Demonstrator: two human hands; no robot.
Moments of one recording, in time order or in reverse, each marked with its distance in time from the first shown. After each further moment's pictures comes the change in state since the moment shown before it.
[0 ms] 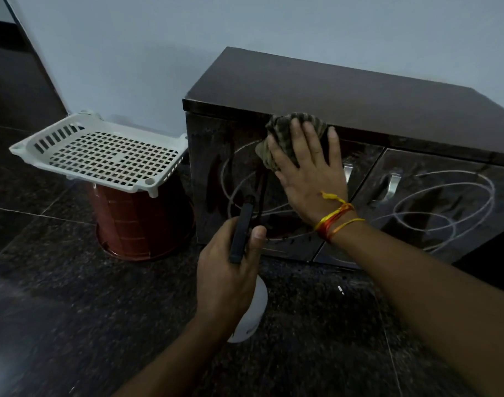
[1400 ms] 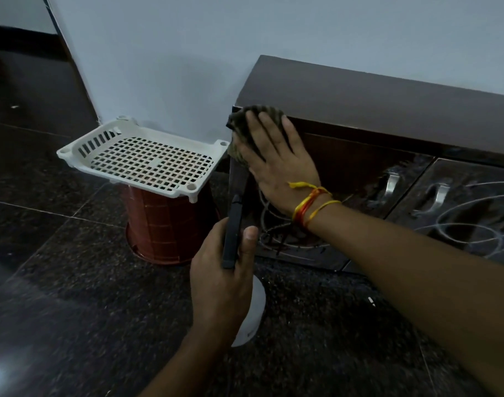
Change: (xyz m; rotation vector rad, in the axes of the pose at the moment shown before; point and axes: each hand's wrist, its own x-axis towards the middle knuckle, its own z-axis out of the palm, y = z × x) left_hand 0.011 -0.015 -0.060 0.004 0.122 0.022; right_hand 0.076 -0.085 0.005 0.071 0.151 -0.168
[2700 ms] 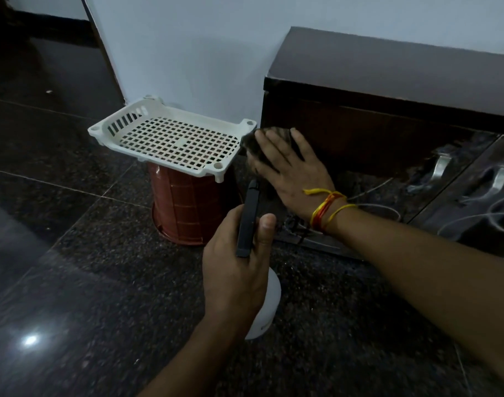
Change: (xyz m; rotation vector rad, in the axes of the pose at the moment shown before) left_hand -0.007 -0.004 -0.017 0.046 0.002 0.037; right_hand -0.032 -0.036 0.019 0.041 -0.117 -0.152
